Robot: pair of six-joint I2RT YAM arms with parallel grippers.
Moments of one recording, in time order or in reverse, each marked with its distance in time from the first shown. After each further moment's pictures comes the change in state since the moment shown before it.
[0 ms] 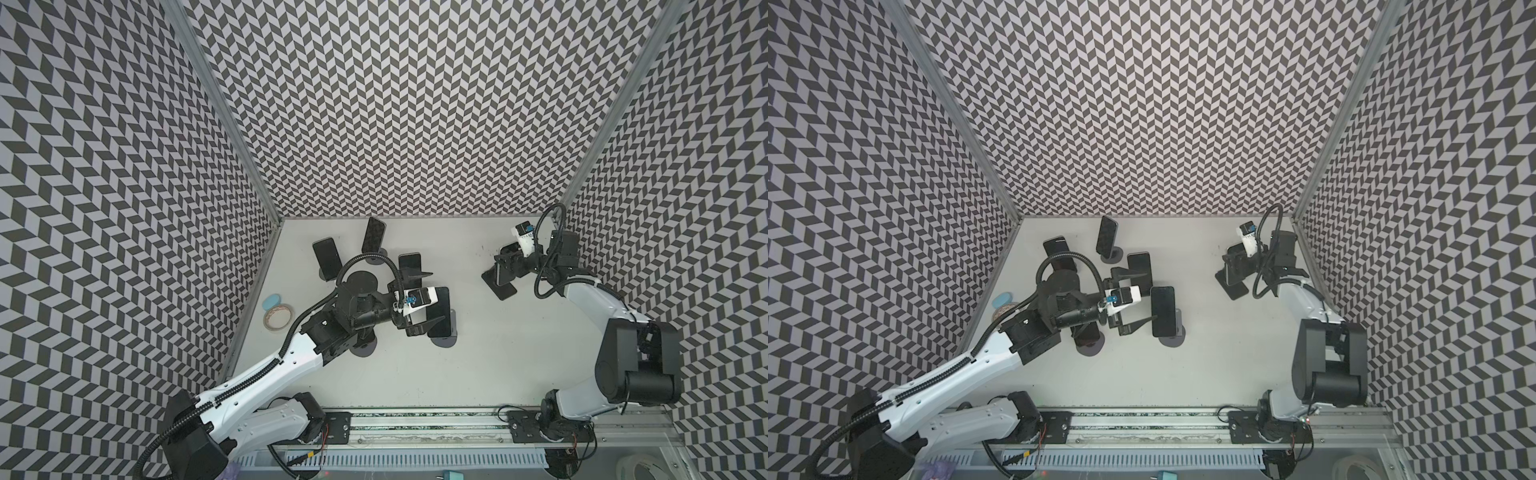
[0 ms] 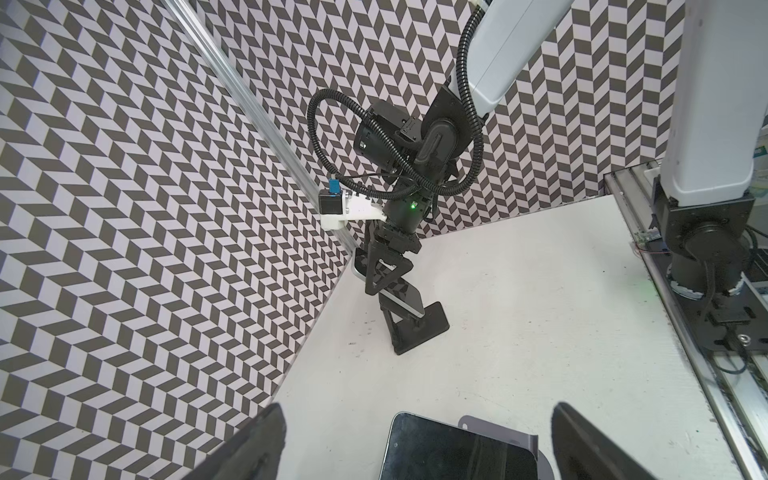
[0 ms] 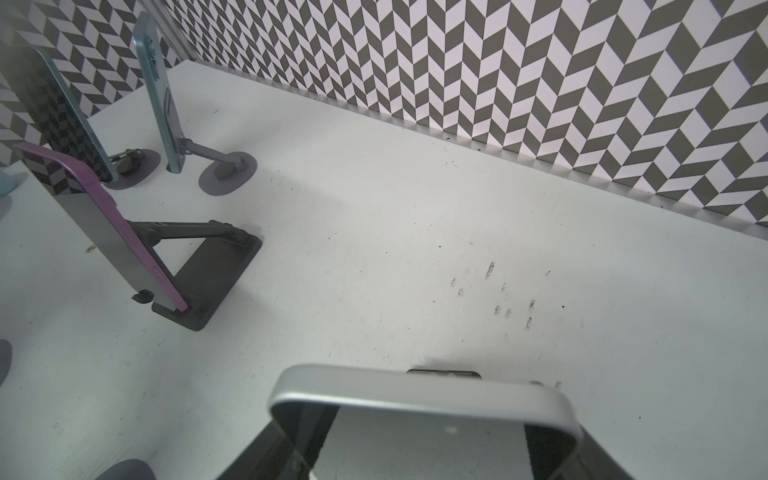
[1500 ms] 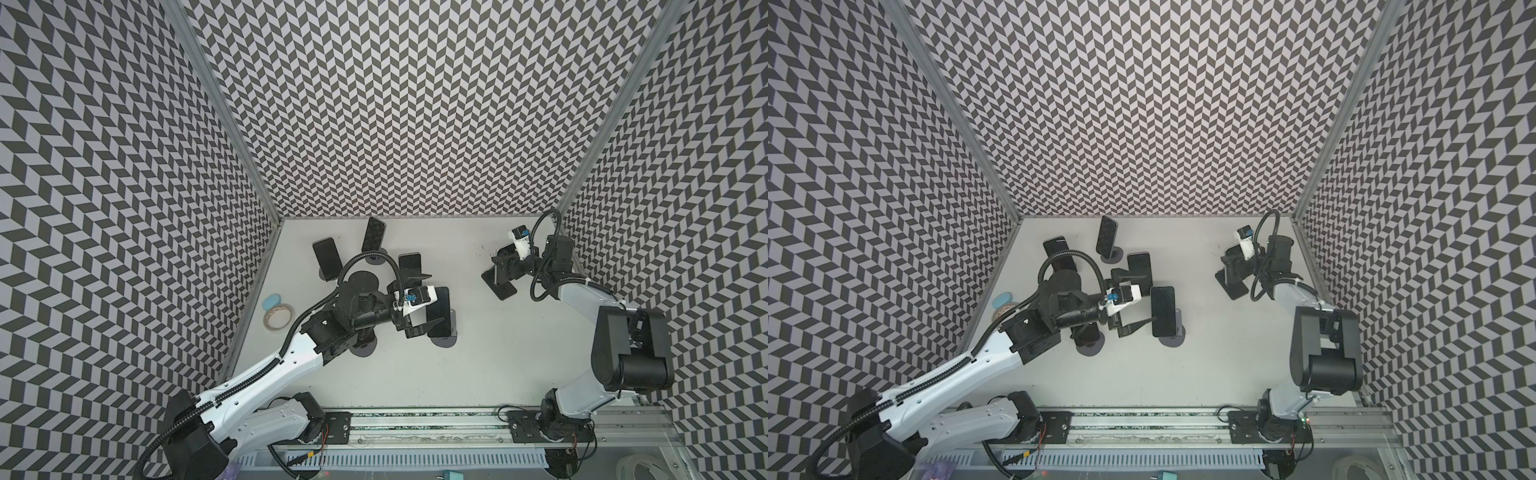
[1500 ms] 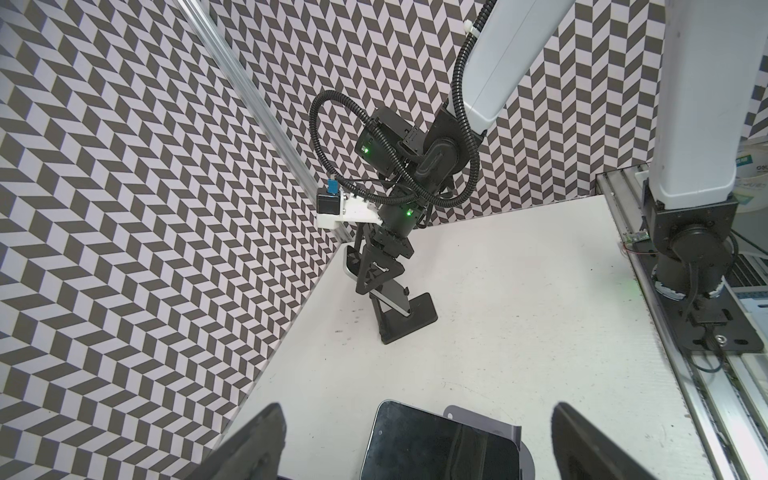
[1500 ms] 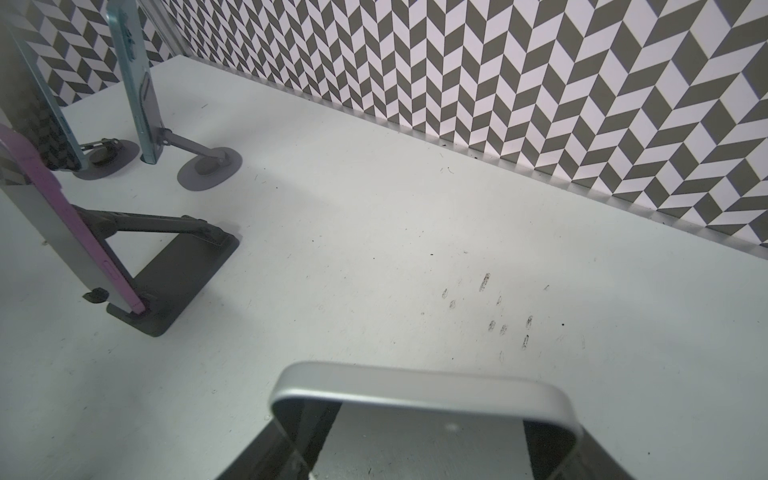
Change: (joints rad) left arm 0.004 0.003 0.000 -0.034 0.006 -0.040; right arm 0.000 0.084 -0.063 0.198 -0.008 -0.028
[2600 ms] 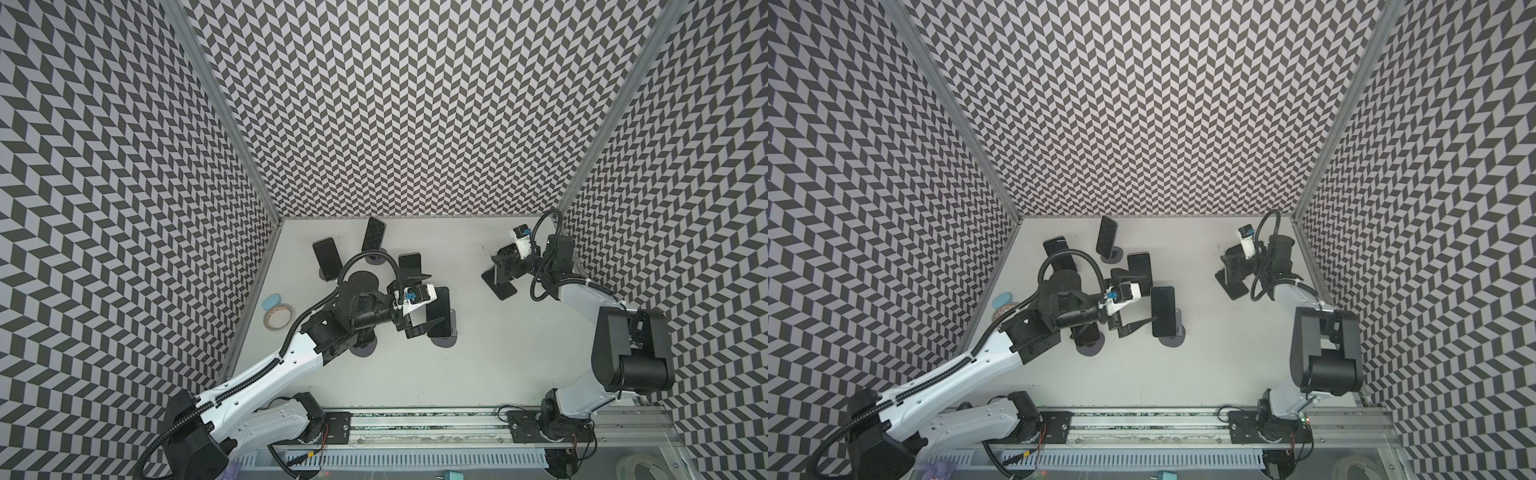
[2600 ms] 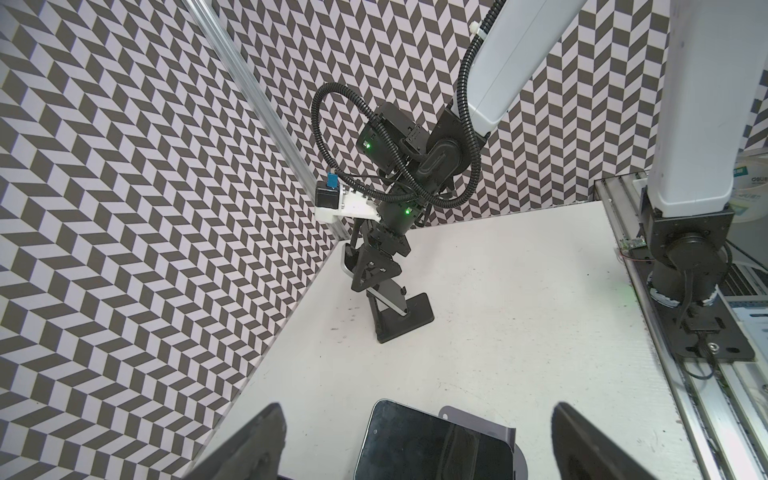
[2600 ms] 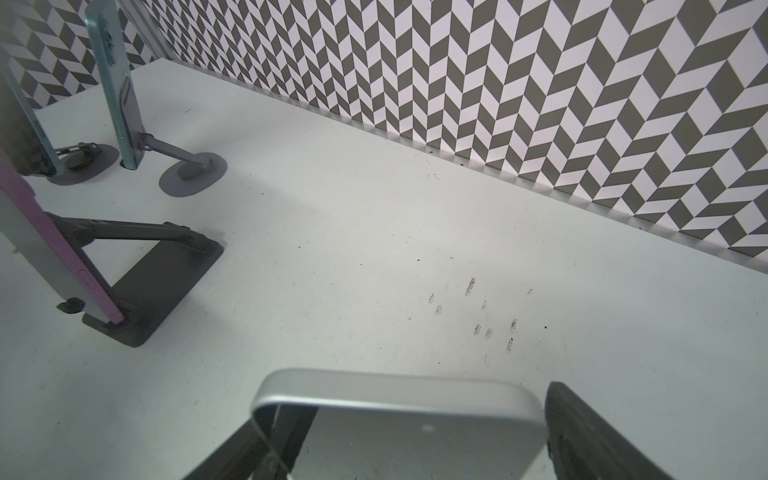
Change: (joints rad) left arm 0.000 0.000 0.000 0.000 0.000 -0.034; right arm -0.001 -0.005 -0.006 0.031 0.027 0.005
